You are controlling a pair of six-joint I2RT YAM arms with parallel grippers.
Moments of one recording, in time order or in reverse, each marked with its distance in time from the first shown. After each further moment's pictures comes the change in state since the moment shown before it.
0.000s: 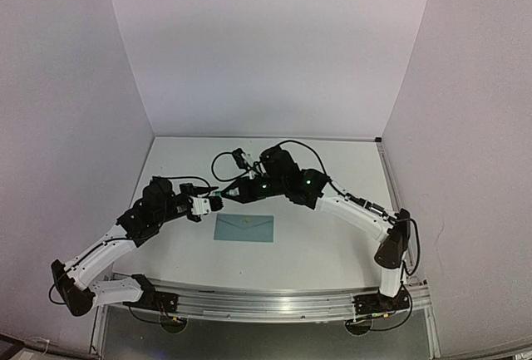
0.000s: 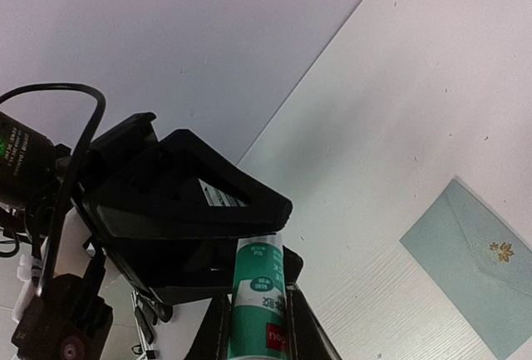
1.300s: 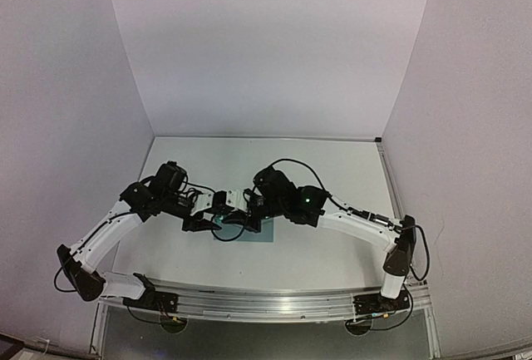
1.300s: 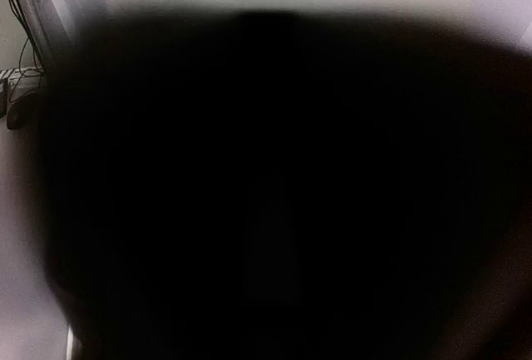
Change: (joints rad) left arm 0.052 0.215 0.341 -0.687 0.451 -0.180; right arm 0.123 -0.086 -0.132 -0.039 0.080 -1.012
